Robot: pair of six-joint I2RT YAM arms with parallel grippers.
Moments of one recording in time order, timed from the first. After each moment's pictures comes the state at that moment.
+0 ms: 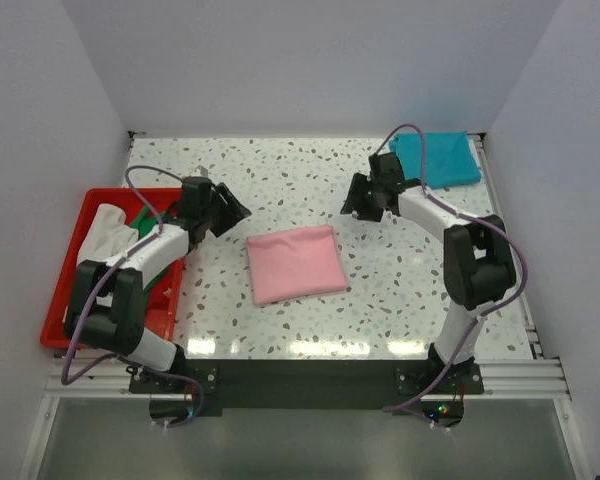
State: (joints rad) left arm -0.21 1.55 0.87 -0.05 0.12 -0.81; right arm 0.31 1.89 1.32 -0.37 -0.12 0.57
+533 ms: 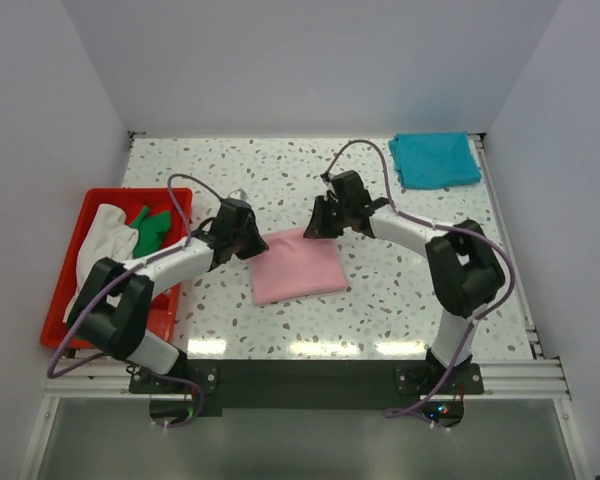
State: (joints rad) left arm -0.47 1.47 0.79 -0.11 0.00 -0.78; right arm 0.54 1.77 1.20 -0.21 -0.27 0.57
